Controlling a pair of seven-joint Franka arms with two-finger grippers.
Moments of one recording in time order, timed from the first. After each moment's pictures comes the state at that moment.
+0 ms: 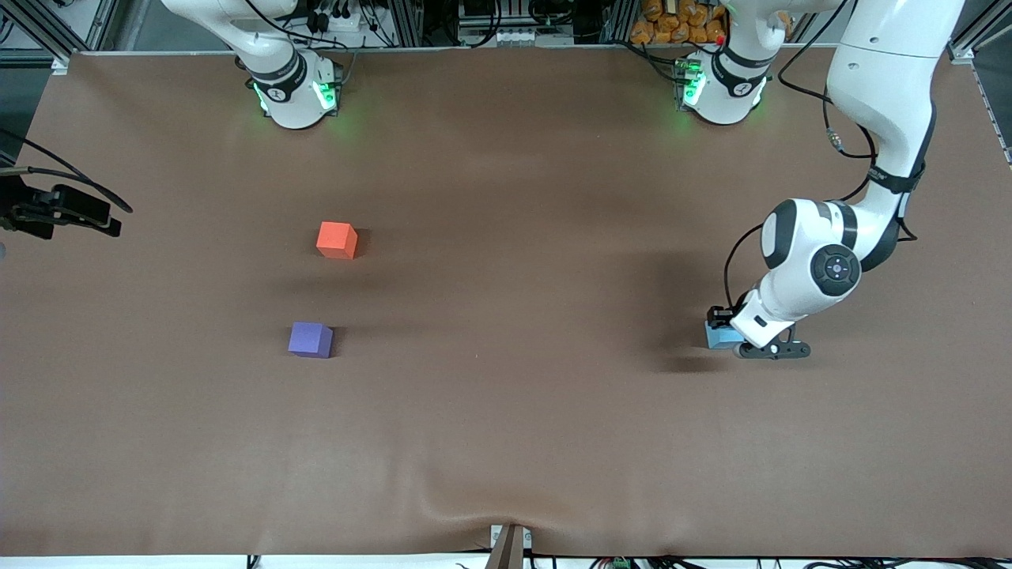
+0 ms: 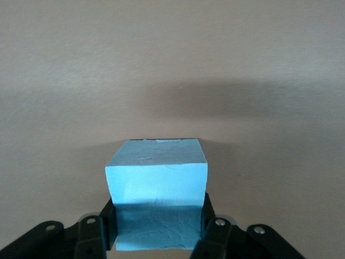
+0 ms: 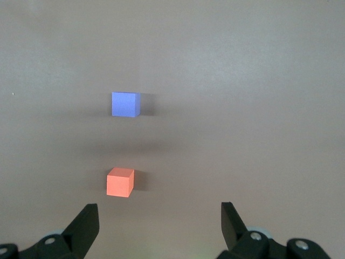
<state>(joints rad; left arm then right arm) -0.07 0.48 -0.09 -2.00 0.01 2.45 -0.14 0.00 0.13 -0.07 -1.40 0.06 1.45 -0.07</state>
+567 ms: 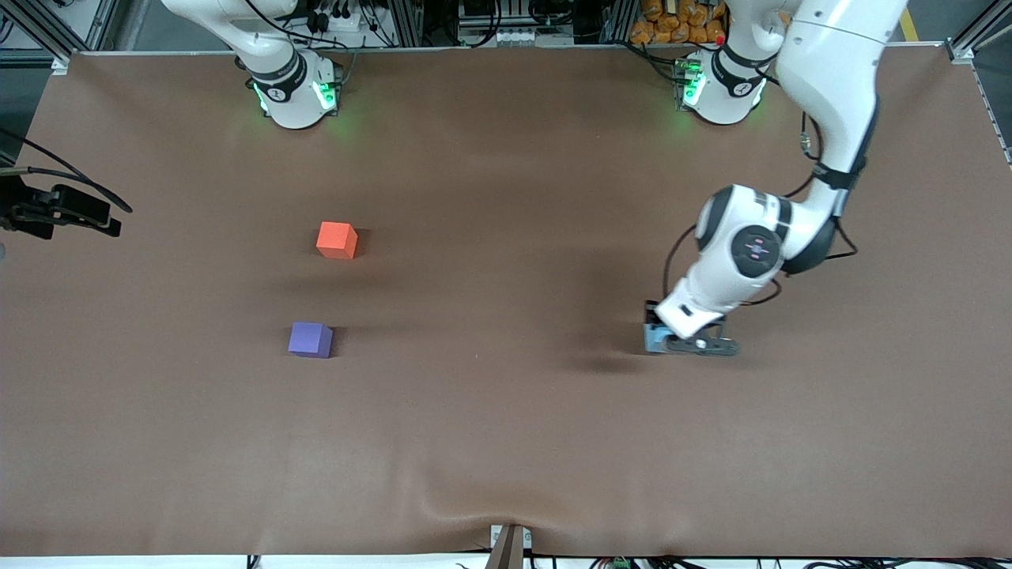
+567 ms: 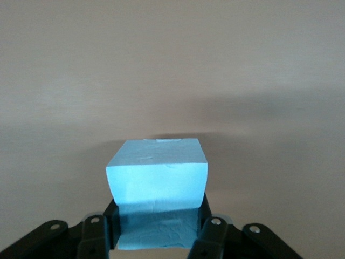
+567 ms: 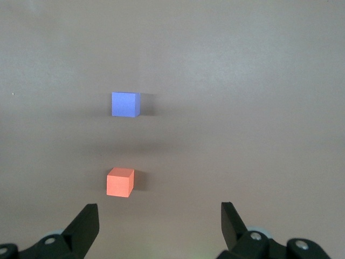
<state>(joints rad) -0.28 0.47 -0.13 -1.90 0.01 2.43 -0.29 0.00 0.13 -0.07 -1.40 0.06 1.45 -0.07</state>
